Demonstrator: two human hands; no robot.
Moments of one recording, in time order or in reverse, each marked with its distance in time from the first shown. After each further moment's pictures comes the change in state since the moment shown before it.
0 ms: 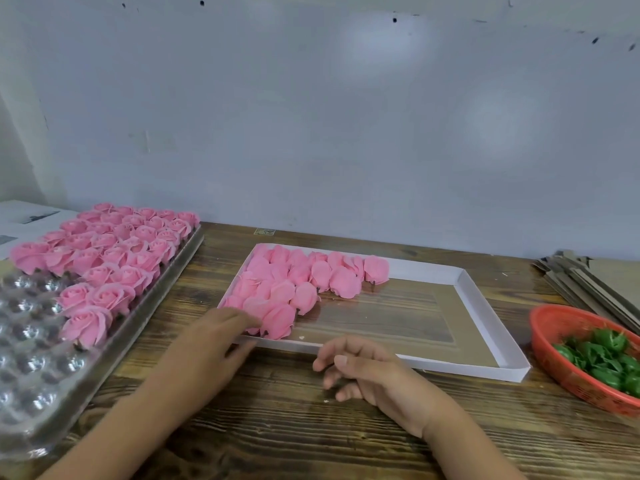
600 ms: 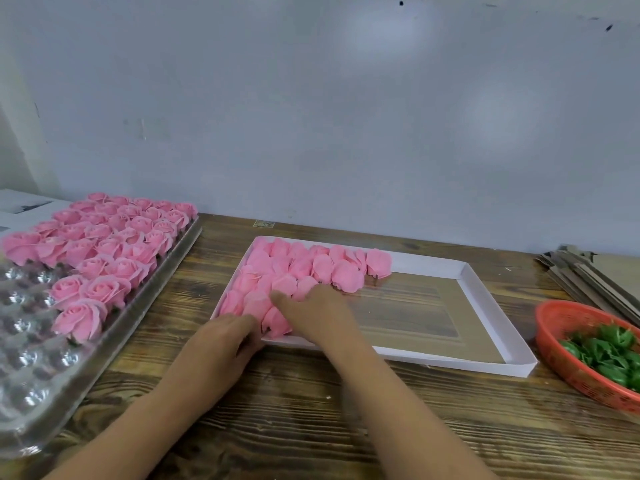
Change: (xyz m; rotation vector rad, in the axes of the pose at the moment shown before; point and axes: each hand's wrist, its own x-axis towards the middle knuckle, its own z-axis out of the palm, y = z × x) left_hand 0.001 -0.005 0.026 -0.071 0.052 0.036; right_hand 0.102 -0.022 0.045 -0.841 0.540 0.056
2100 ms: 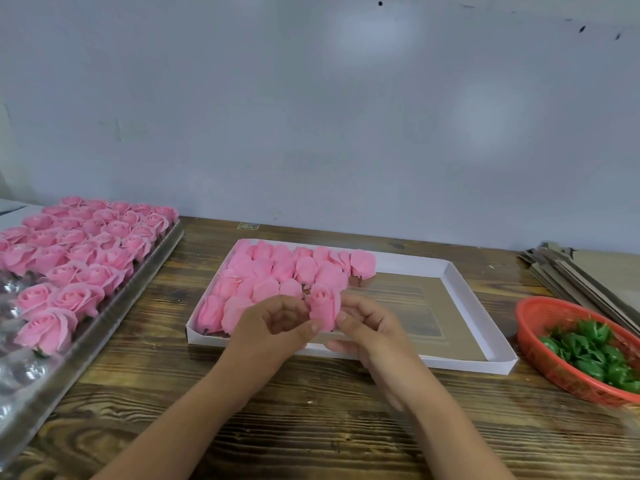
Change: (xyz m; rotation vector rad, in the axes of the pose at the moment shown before) left_hand 0.037 0.072 0.022 -0.944 -0.053 -0.362; right_hand -0.052 0.071 -0.058 0.899 -0.128 -0.157
